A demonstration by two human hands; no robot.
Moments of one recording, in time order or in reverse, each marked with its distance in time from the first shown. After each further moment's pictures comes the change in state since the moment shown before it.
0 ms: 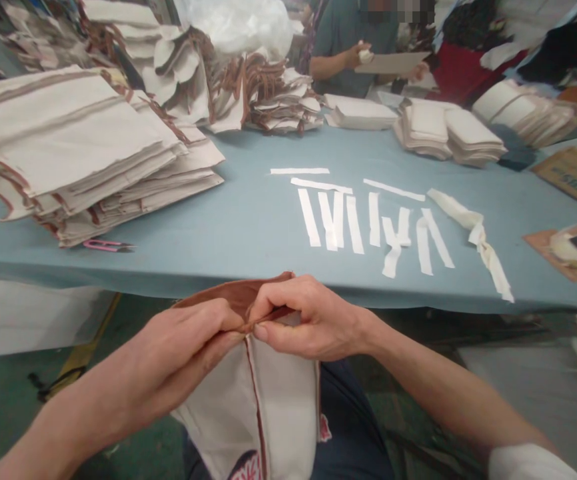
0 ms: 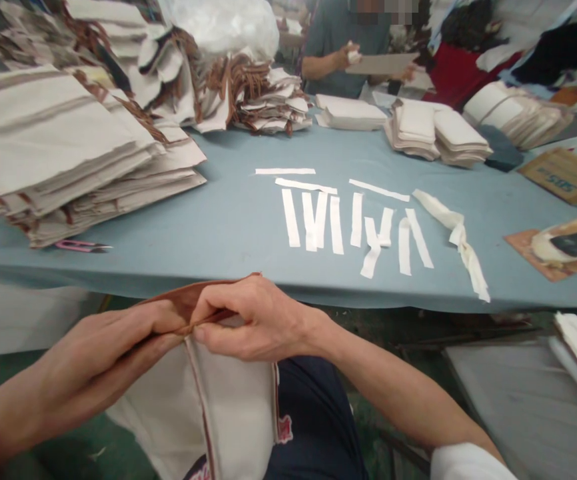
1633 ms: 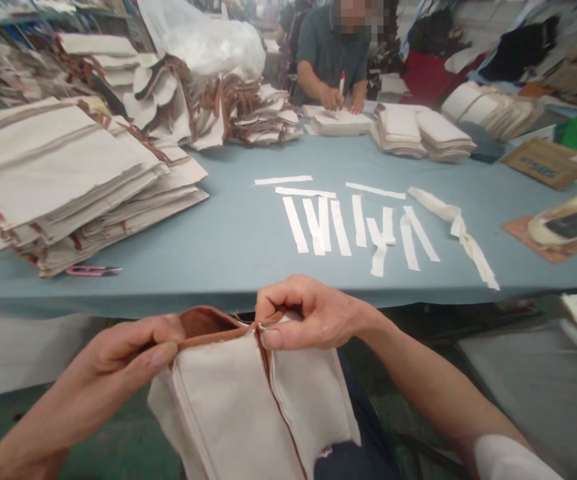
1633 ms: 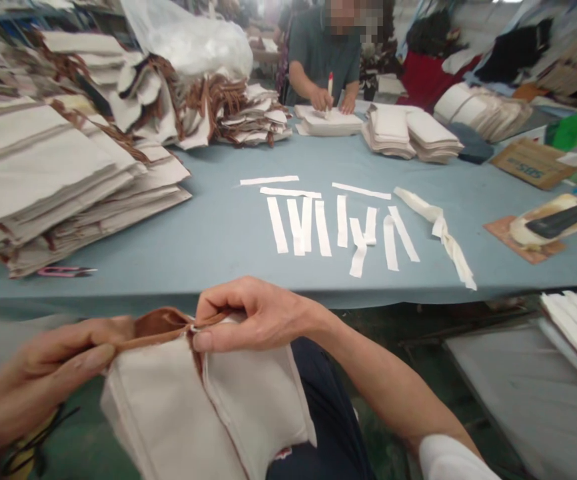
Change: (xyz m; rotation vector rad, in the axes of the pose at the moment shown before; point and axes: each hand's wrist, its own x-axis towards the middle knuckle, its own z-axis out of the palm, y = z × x) left_hand -0.025 -0.038 -0.014 -0.242 0.076 -0.254; right_hand -0.004 -0.001 -0.027 0.362 -0.102 0.085
